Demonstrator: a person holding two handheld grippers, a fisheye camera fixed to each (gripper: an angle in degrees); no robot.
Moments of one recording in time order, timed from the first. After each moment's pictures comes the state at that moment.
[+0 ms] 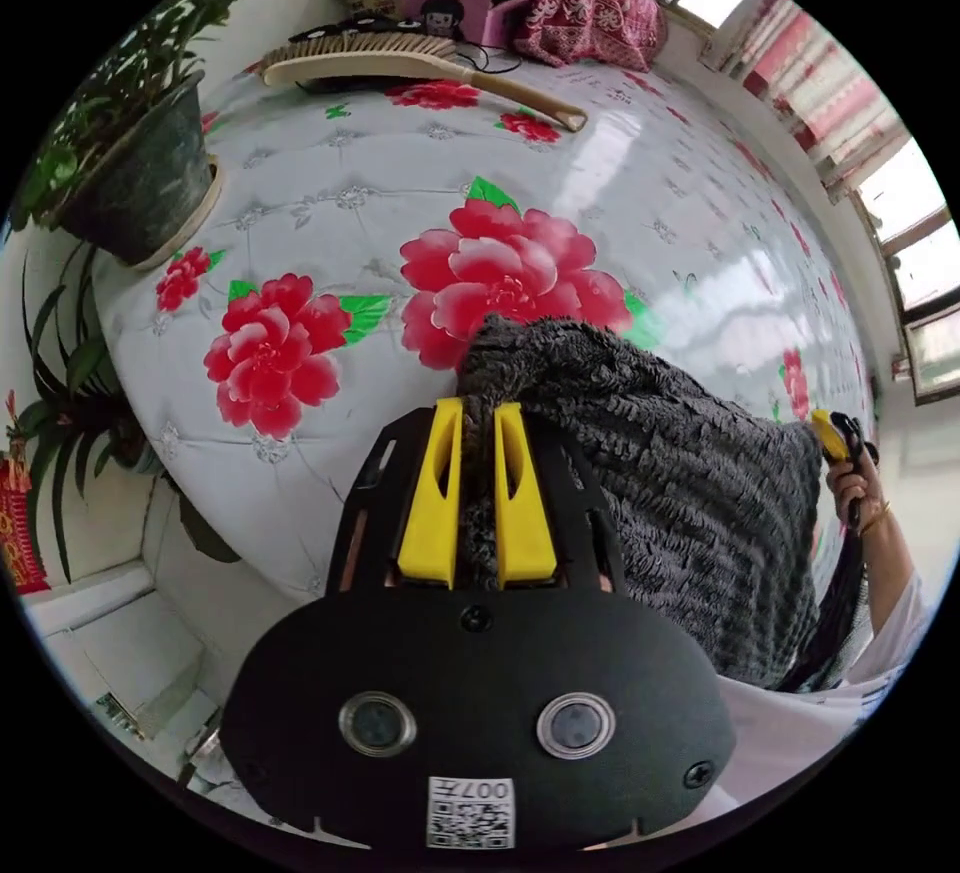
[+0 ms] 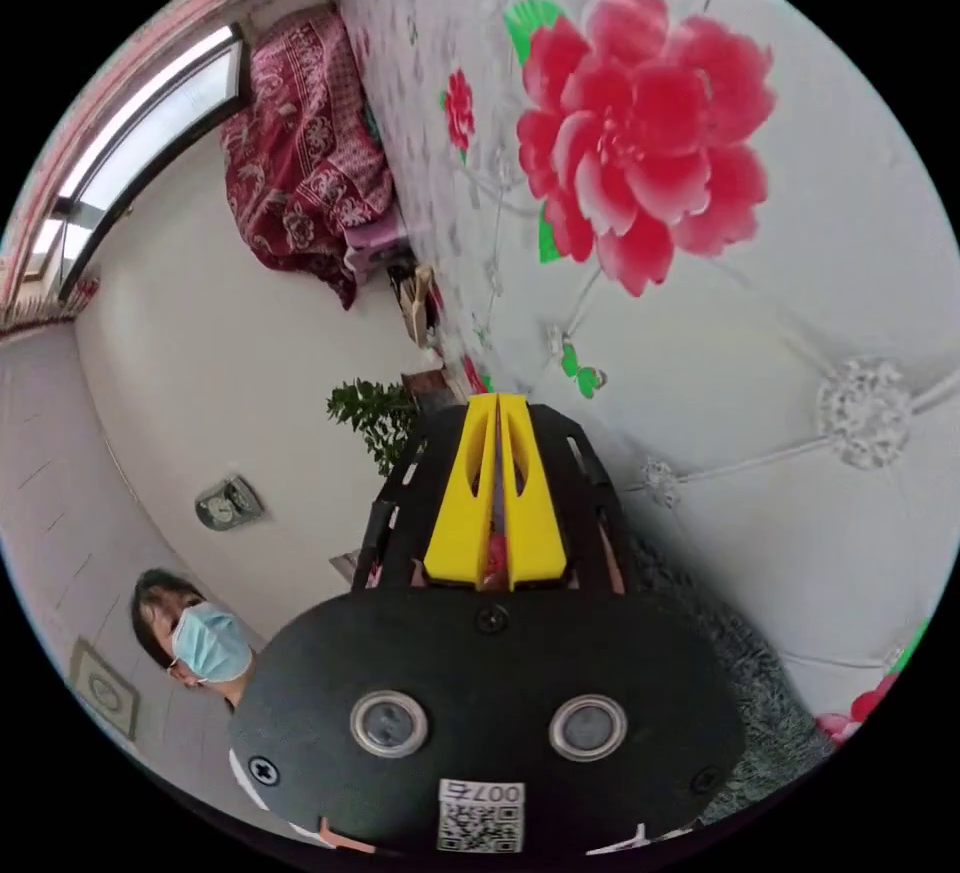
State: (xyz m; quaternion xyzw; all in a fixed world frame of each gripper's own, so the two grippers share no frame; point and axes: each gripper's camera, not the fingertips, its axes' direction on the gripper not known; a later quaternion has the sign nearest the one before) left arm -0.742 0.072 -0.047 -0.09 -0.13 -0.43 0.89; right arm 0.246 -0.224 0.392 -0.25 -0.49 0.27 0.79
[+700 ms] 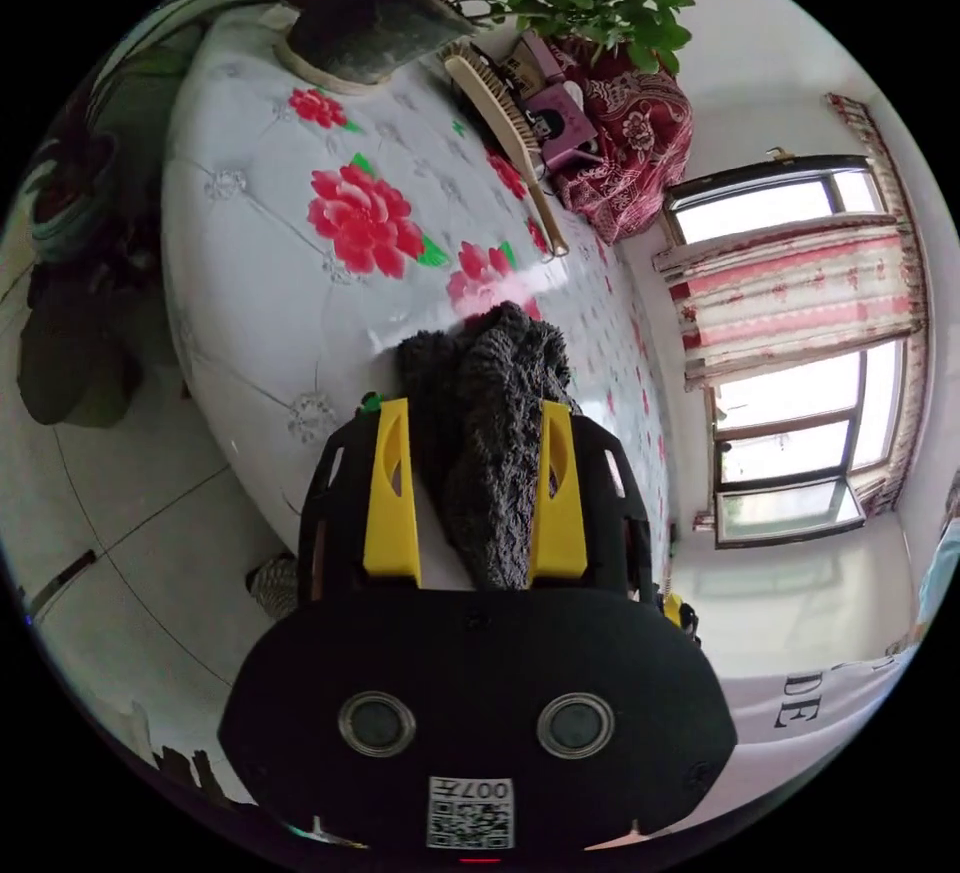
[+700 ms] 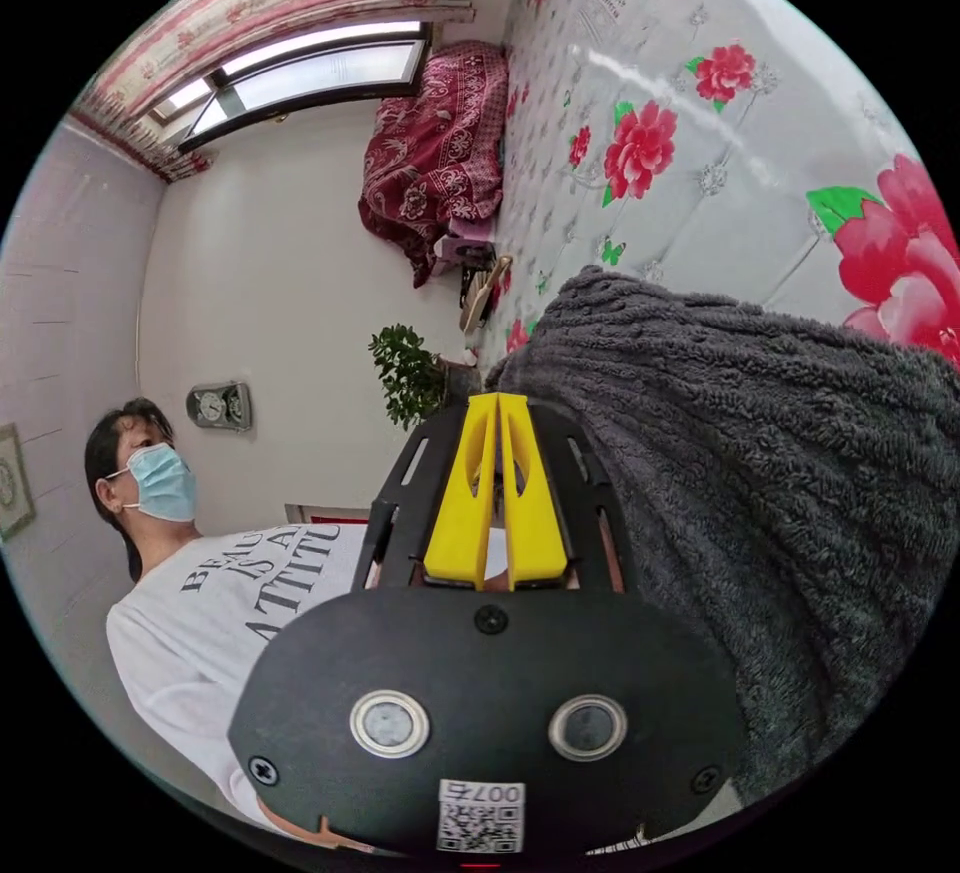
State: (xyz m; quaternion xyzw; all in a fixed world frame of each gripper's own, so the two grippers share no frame) left arm -0.722 0.287 -0.140 0.15 0.05 -0.58 0.80; right arm 0.224 -0.015 0.189 -0.13 -0.52 0.14 0.83
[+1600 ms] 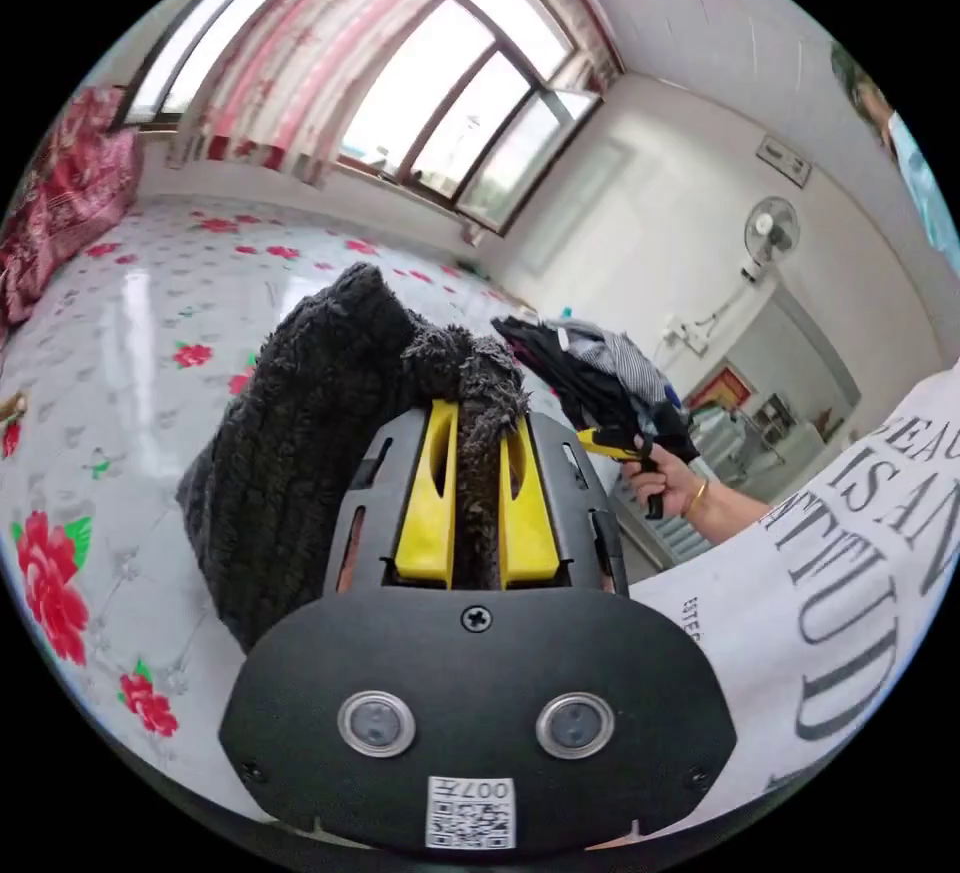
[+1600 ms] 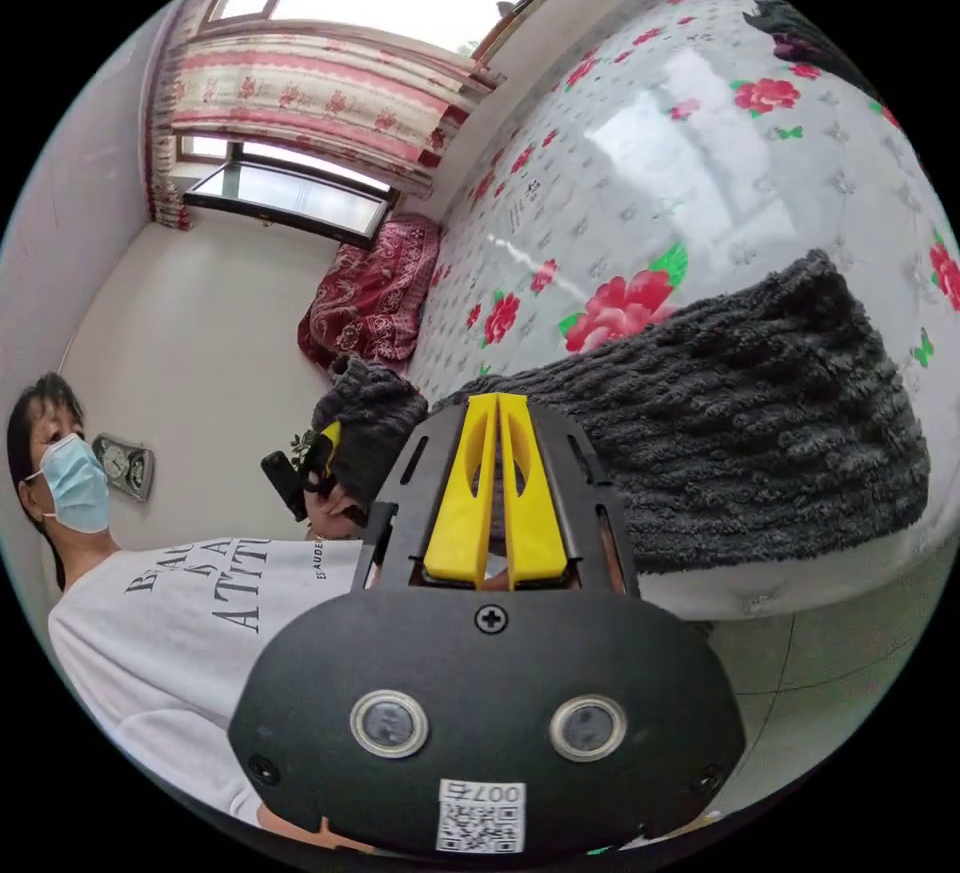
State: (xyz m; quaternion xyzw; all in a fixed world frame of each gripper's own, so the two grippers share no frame) left arm -0.282 -0.007 -0.038 0.05 0.29 0.07 0.95; right arm 0.287 0.169 0.007 0.07 -0.31 0.27 0.91
